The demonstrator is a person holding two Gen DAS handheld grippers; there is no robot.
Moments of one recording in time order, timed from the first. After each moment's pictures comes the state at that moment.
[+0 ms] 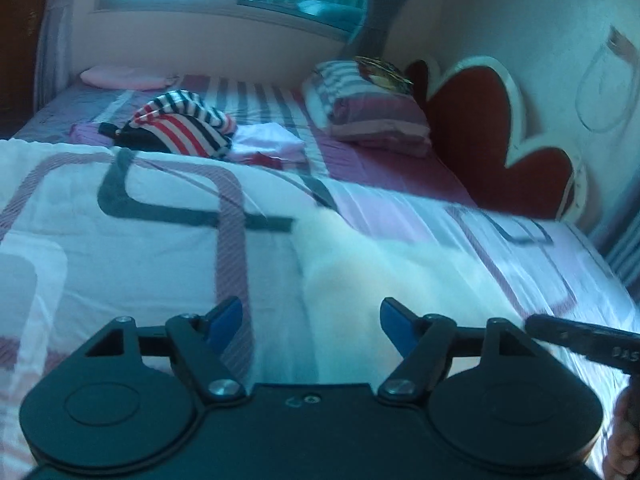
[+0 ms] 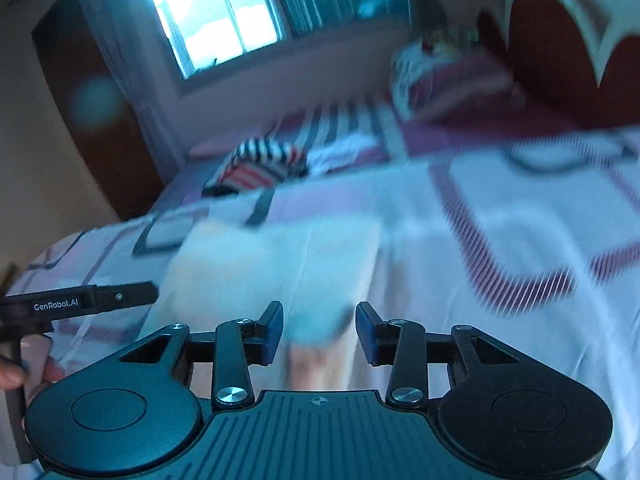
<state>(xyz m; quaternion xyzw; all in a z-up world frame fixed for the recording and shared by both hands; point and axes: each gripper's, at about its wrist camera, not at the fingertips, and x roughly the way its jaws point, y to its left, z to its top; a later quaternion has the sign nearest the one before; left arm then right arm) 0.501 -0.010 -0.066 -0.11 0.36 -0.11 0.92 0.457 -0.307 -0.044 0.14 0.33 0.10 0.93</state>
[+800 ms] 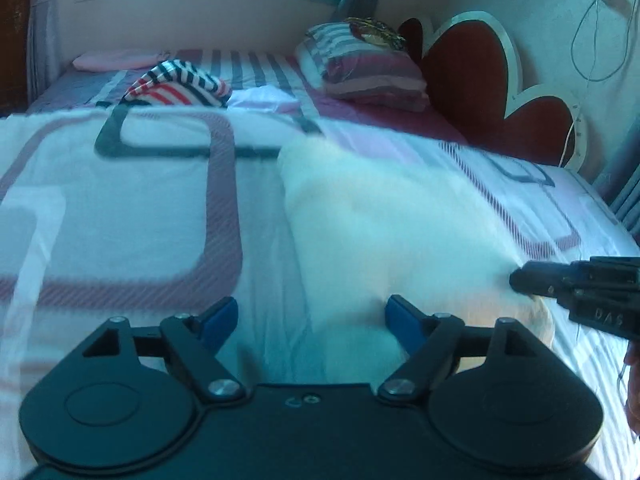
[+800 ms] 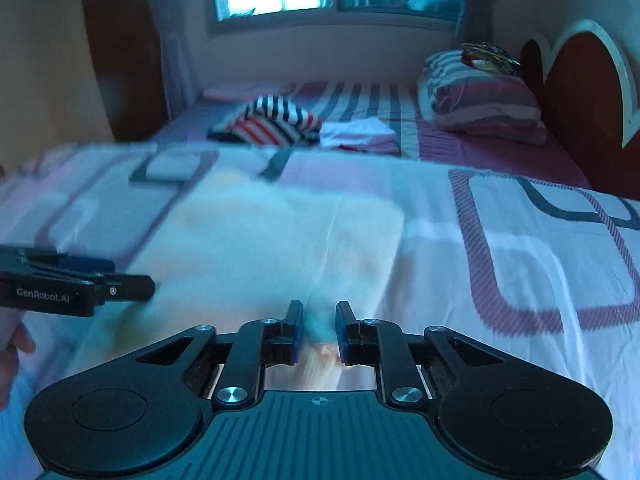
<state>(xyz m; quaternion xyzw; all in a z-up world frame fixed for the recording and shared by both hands) 0.457 -0.030 -0.086 -0.07 0.41 -0.11 0.90 0.451 -0.266 -0.061 -0.01 0.38 0.12 0.92</state>
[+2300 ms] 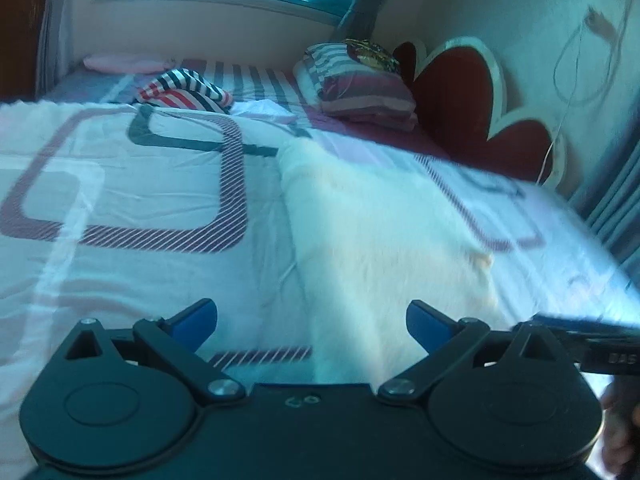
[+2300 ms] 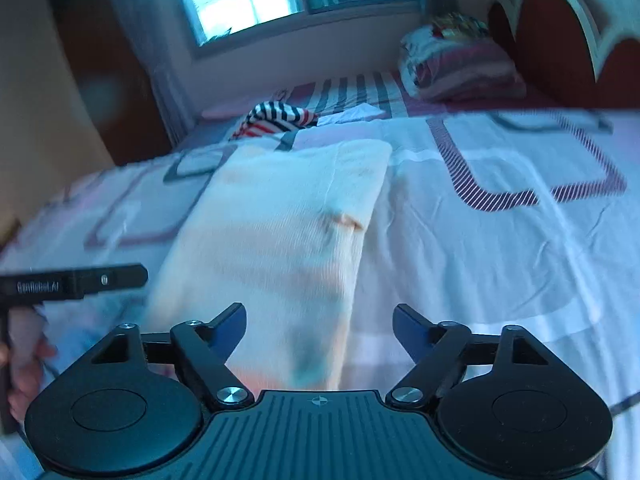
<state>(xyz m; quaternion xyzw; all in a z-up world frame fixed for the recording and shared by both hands) 0.397 -0.009 -0.060 -0.11 0.38 -0.13 0.91 0.362 -0.292 -0.062 0.14 0.37 0.12 0.91</state>
